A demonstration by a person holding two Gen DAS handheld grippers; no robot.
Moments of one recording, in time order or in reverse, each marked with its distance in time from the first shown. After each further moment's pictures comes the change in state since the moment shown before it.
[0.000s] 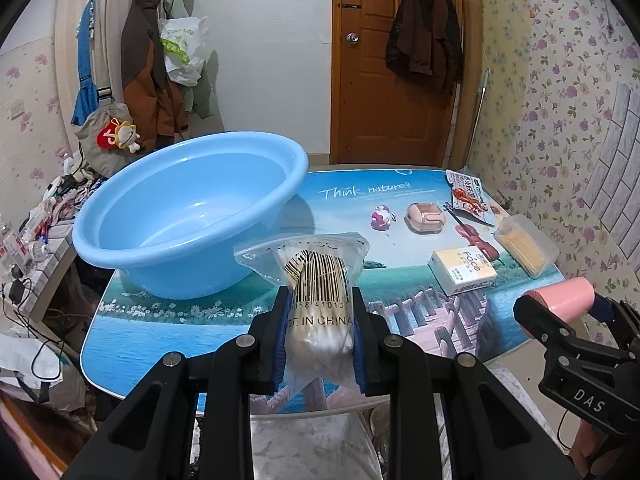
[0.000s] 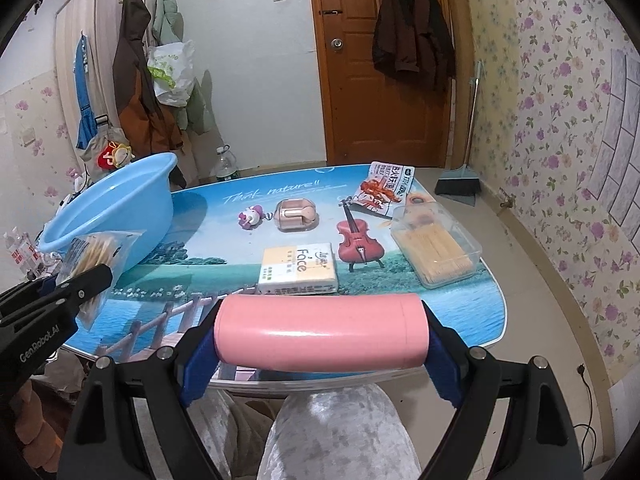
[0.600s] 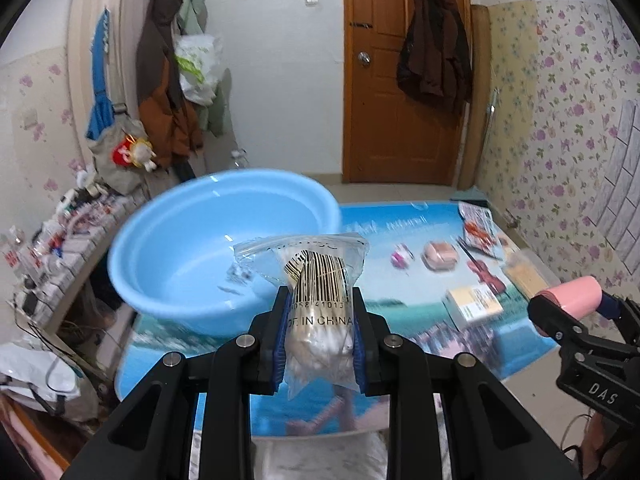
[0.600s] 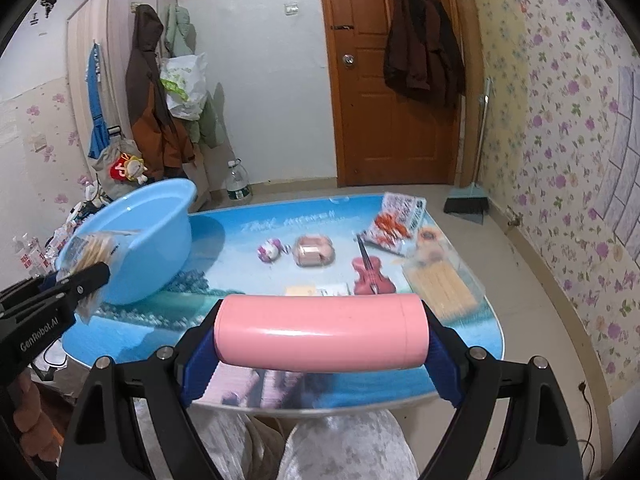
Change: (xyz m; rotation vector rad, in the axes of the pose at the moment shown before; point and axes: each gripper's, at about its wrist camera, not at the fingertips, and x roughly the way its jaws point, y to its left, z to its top) left arm -0.026 0.025 0.032 -0.011 -0.074 0.042; right arm -0.018 0.014 0.034 -0.029 -0.053 0.035
